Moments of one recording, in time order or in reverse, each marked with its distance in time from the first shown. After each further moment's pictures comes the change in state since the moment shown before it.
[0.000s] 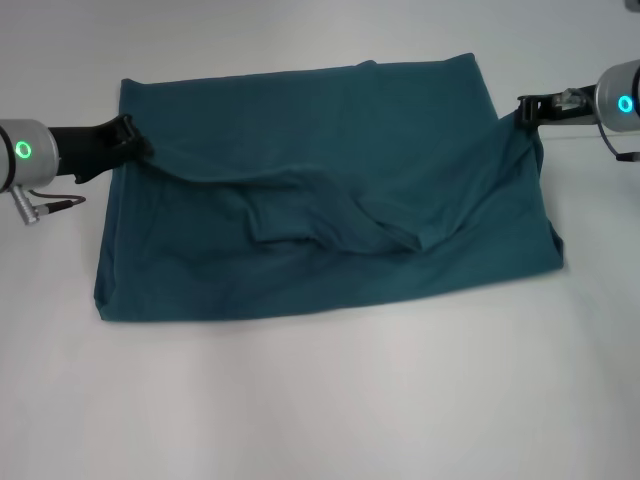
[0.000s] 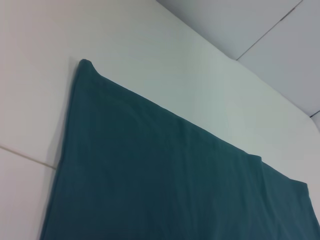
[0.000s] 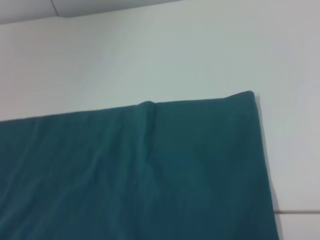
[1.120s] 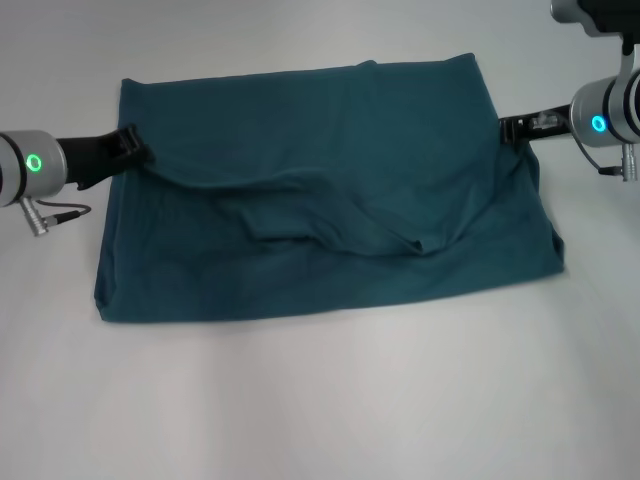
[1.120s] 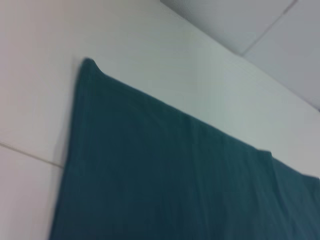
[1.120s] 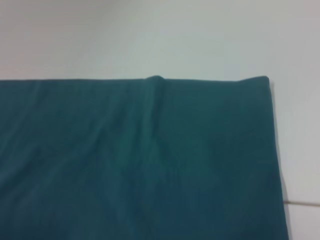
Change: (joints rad) left arm 0.019 -0.037 0.031 0.021 -0.009 -0.060 0.030; right arm 0.017 0.019 -0.084 0.056 -0.039 0.077 0.001
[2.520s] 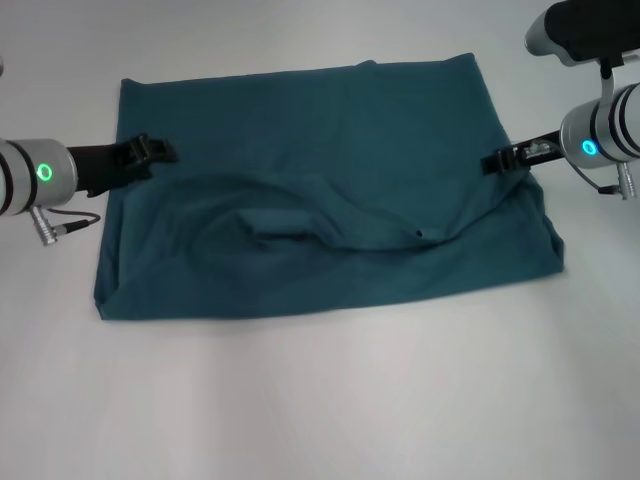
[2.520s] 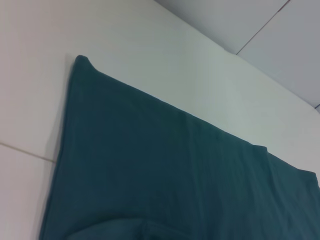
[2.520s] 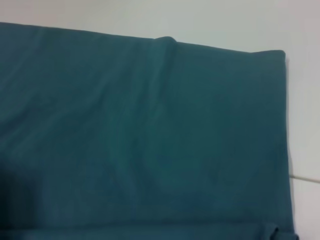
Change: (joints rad) left arm 0.010 -0.019 0.011 0.007 -0.011 0.001 0.022; right arm 0.017 0.003 -0.060 0.049 -0.078 -0.005 0.000
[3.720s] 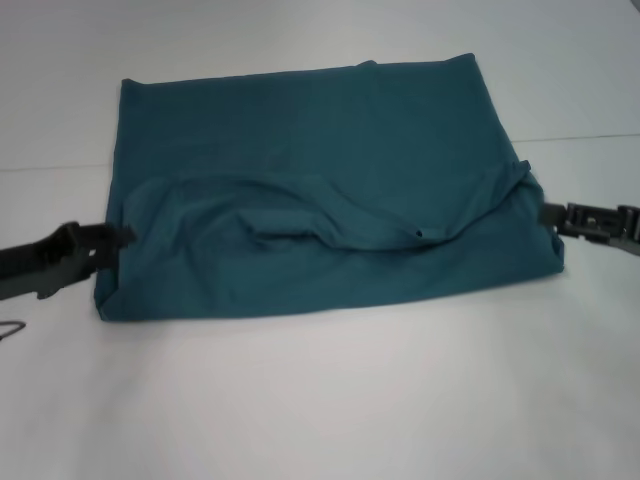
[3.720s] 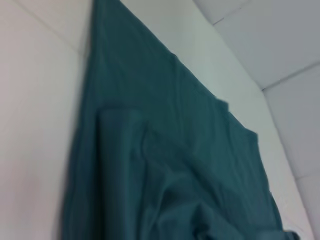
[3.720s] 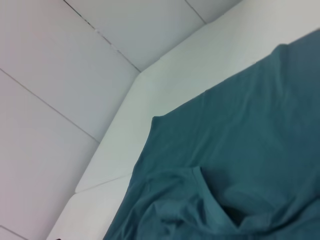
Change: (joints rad) left arm 0.327 0.007 -0.005 0.170 -0.249 0.446 0.082; right arm -0.546 -0.018 0.267 -0.300 0.863 -0.784 -0.429
